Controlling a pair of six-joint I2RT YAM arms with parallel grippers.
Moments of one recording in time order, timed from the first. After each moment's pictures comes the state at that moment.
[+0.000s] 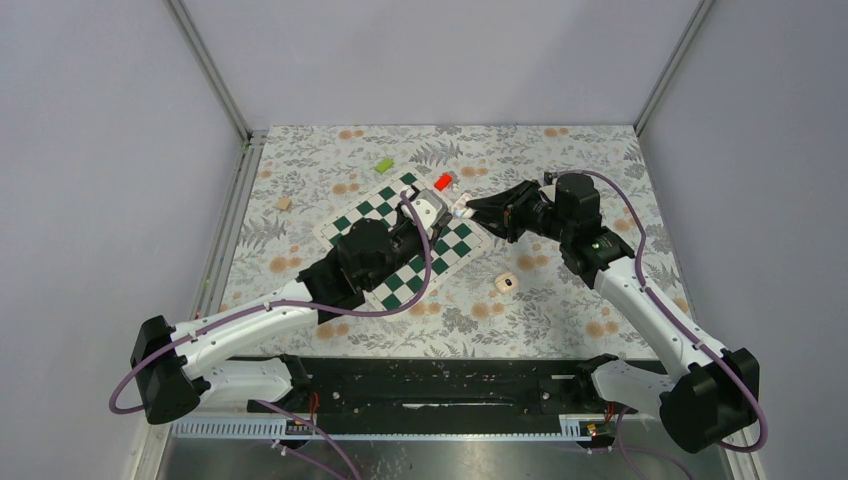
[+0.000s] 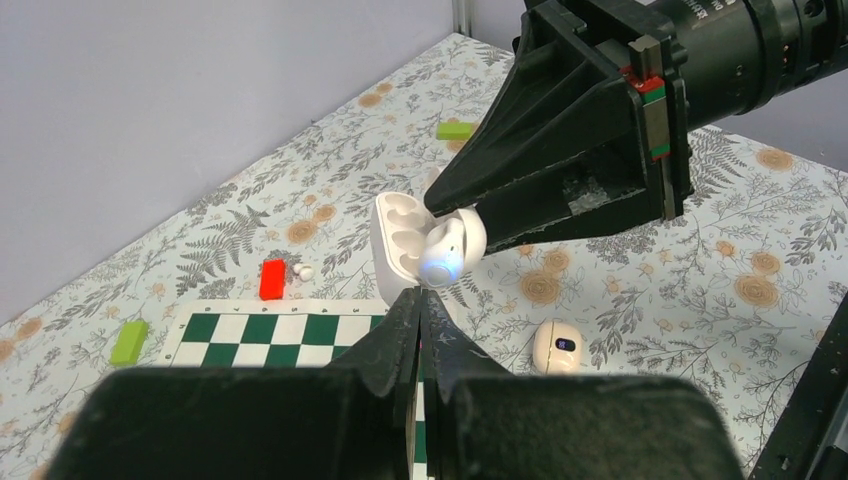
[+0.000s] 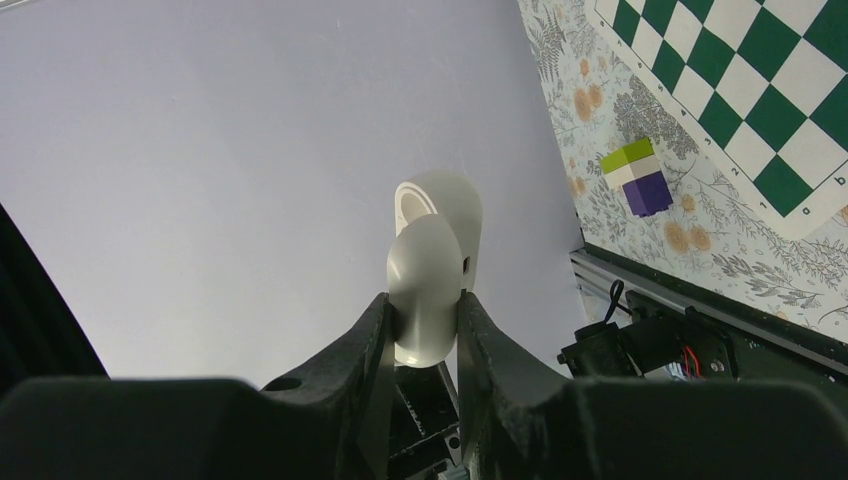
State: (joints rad) left arm -1.00 1.14 0.92 0.20 -0.20 0.10; right arm 0.39 1.13 0.90 -0.09 -0.52 1.61
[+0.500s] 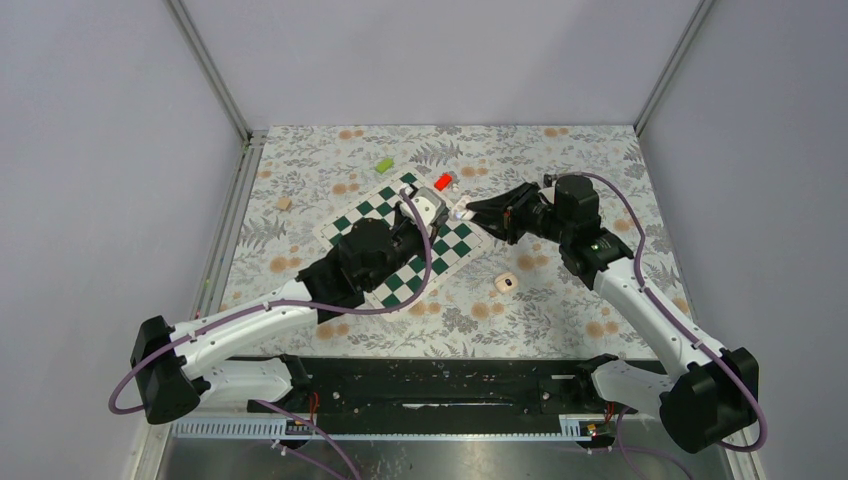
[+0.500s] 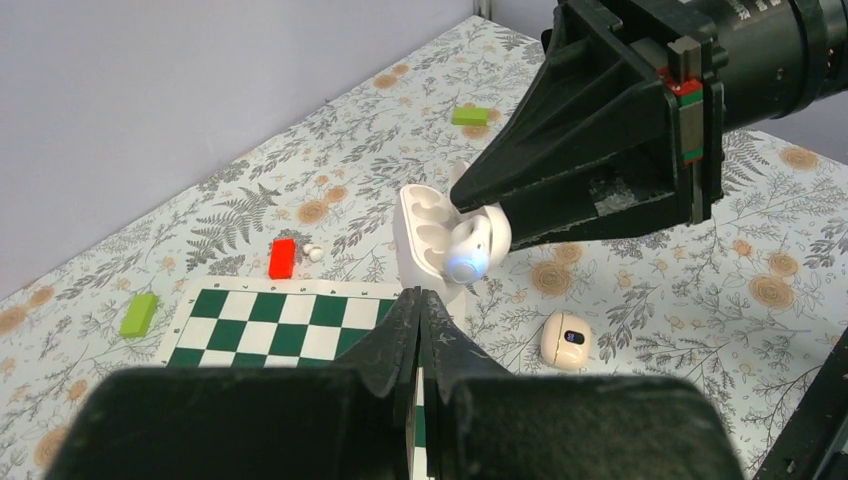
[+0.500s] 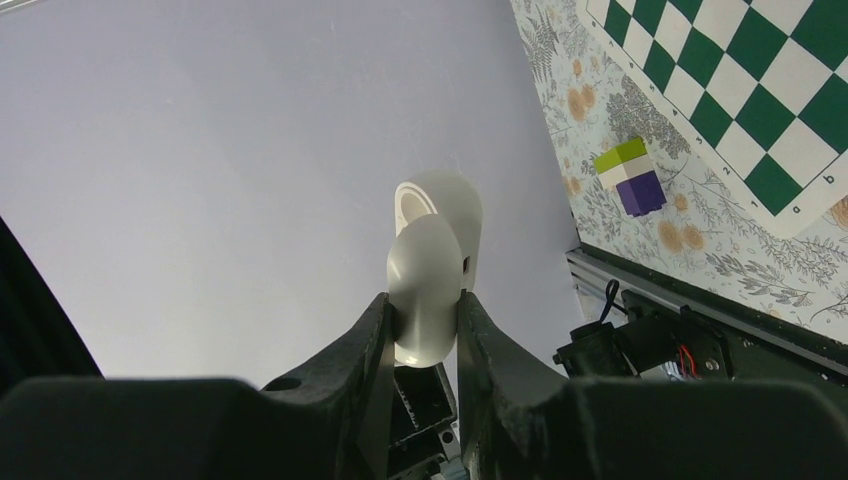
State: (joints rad) left arm -1.00 1.14 0.92 0.16 -0.24 0.08; right arm 0.39 1.13 0.88 -0.09 -0.52 1.61
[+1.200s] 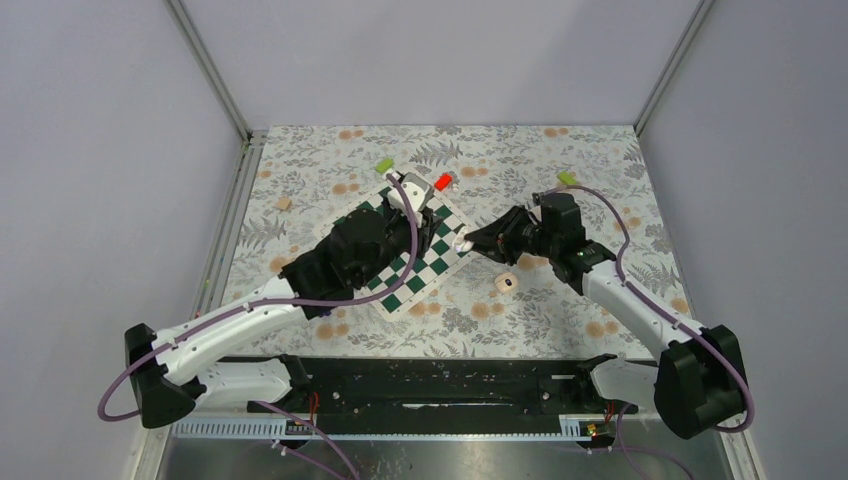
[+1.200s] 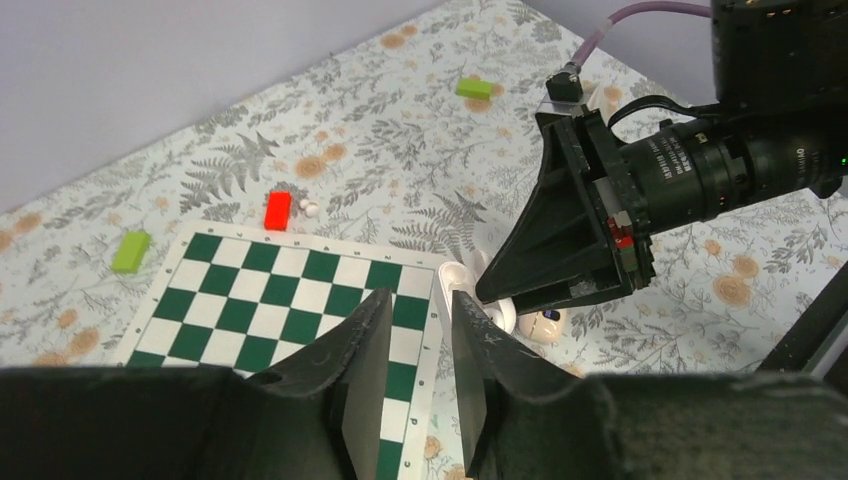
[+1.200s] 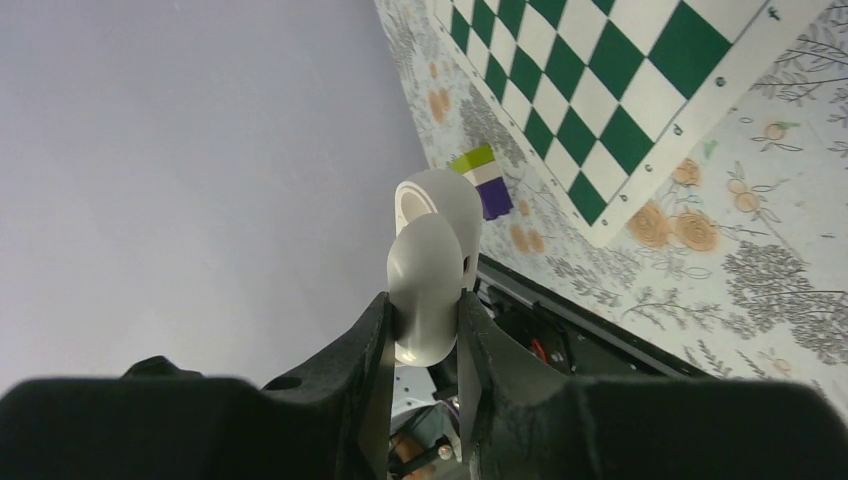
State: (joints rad) left arm -1.00 1.10 1.05 -0.08 -0.29 -0.05; right arm 0.39 1.18 0.75 -0.07 -0.53 1.38
